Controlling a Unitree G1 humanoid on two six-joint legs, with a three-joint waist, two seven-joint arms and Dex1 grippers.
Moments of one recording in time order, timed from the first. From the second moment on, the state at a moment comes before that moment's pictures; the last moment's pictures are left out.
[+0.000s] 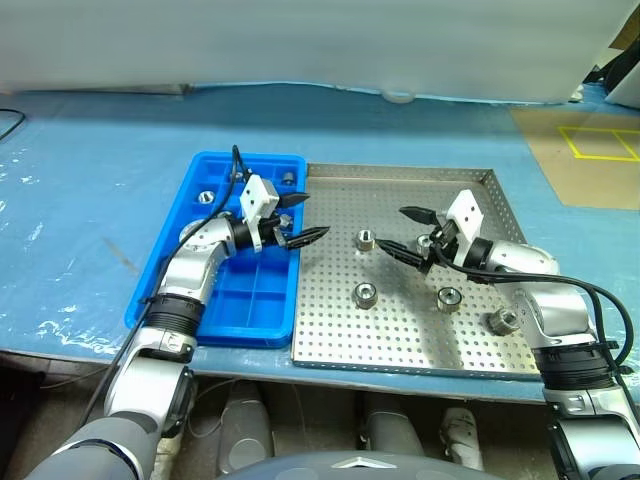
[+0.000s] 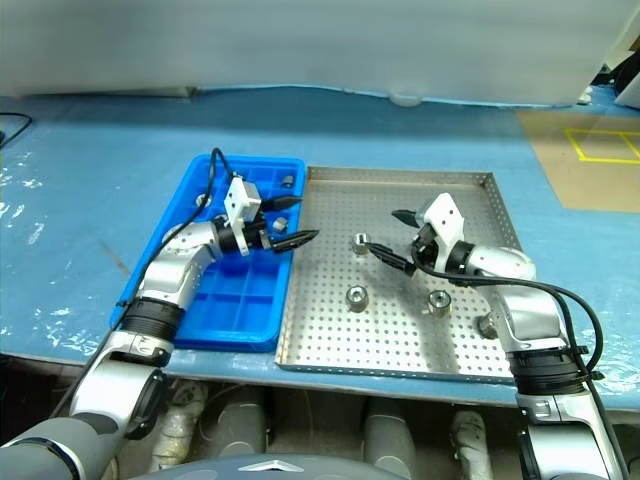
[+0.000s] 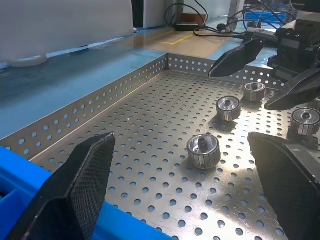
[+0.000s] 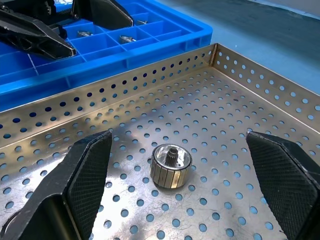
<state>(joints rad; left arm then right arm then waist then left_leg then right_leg) -0.64 0.28 -0.05 0.43 -0.26 0.03 -1.05 -0.33 -0.60 -0.01 -0.05 0.33 0.35 0.85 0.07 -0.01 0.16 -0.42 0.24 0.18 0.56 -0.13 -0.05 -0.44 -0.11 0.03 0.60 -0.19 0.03</state>
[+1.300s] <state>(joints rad) -1.08 0.06 -0.26 1.16 0.08 -0.03 -1.00 0.02 -0.64 -0.19 -0.40 0.36 0.46 0.66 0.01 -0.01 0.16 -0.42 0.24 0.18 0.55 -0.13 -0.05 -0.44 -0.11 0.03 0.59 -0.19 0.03</state>
